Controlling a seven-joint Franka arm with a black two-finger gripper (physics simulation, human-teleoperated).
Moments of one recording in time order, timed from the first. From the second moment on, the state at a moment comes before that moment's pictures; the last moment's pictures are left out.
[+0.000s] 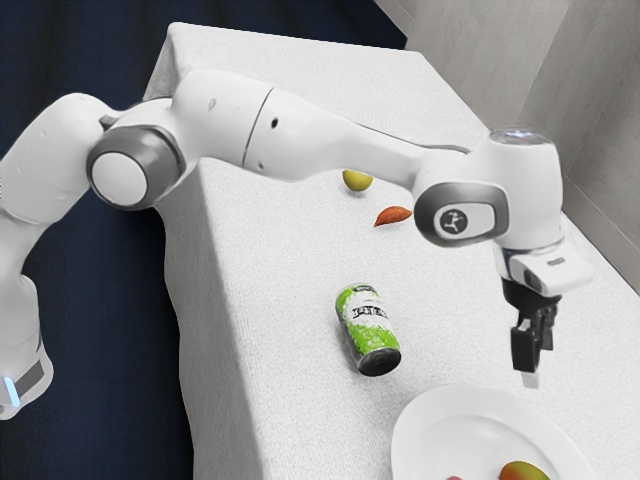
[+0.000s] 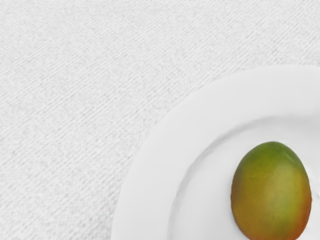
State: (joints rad) arm -0.31 0.56 -0.21 -1.11 -0.09 2.13 0.38
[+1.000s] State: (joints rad) arm -0.40 0.76 -0.25 -1.12 -0.14 2.32 0.45
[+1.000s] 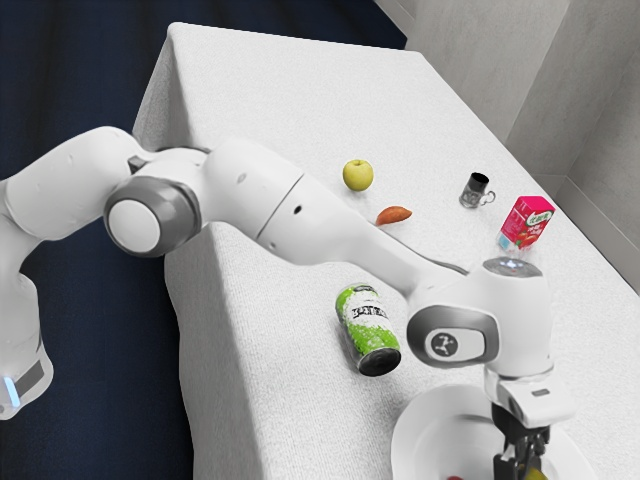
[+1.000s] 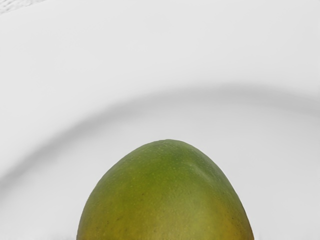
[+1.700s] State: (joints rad) arm -0.40 0.48 0.07 -1.12 0.01 1.97 0.27
